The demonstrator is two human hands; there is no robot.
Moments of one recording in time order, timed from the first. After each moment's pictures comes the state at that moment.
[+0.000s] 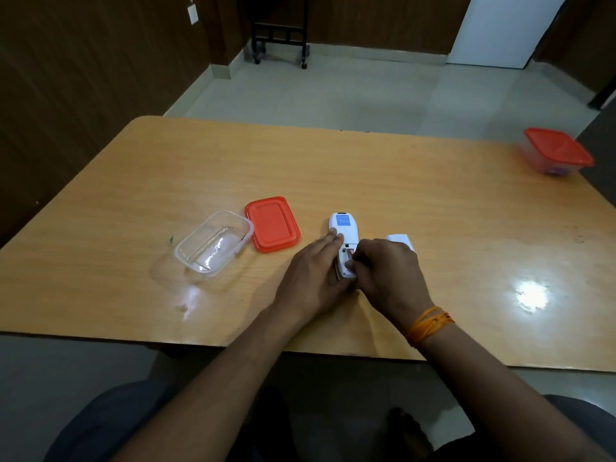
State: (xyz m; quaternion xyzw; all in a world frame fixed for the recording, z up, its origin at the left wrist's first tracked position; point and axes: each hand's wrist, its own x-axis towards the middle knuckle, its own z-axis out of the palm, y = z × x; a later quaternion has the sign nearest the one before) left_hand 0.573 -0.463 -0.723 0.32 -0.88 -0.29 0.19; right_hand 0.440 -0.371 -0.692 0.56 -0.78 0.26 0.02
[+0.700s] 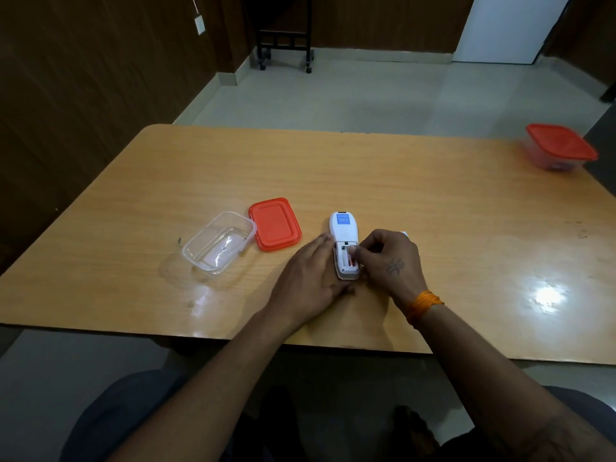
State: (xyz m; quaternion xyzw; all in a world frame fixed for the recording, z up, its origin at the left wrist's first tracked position) left_hand 0.587 -0.451 -0.710 0.36 -0.89 -0.25 0.14; right_hand 0.425 -0.383 -0.697 0.38 -0.81 0.41 -0.16
